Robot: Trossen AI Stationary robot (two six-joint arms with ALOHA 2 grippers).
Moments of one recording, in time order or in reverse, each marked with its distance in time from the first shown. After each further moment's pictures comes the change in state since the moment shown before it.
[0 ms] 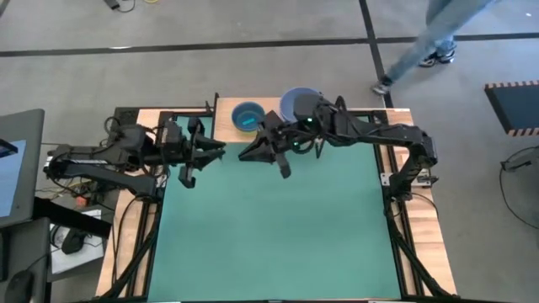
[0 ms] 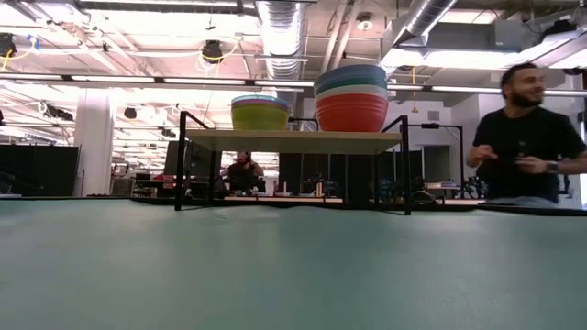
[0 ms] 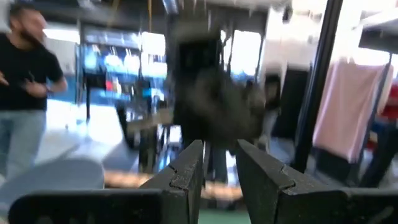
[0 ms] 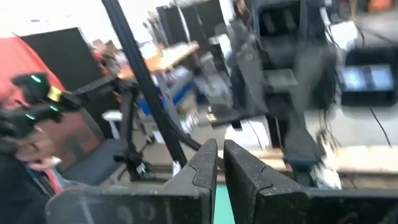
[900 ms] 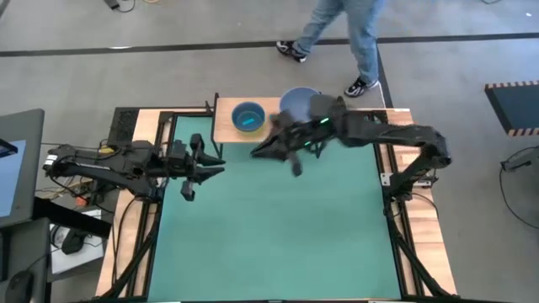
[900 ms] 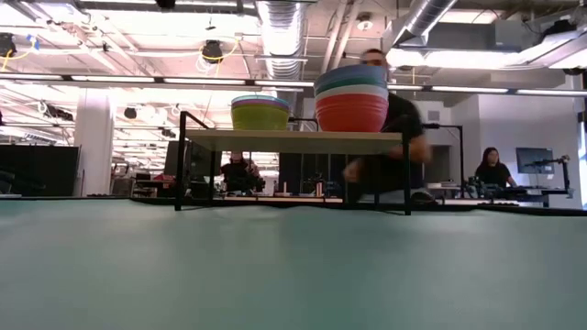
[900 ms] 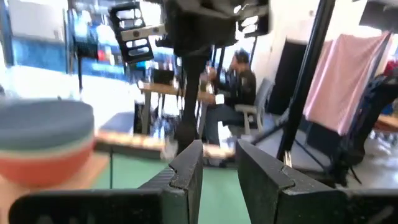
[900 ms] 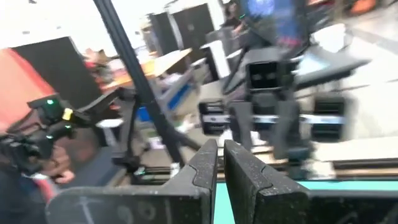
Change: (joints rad) left arm -0.078 -0.099 -0.234 0.013 -0.043 -0.029; right arm -0.005 -0.108 -0.179 0.103 0.022 0.055
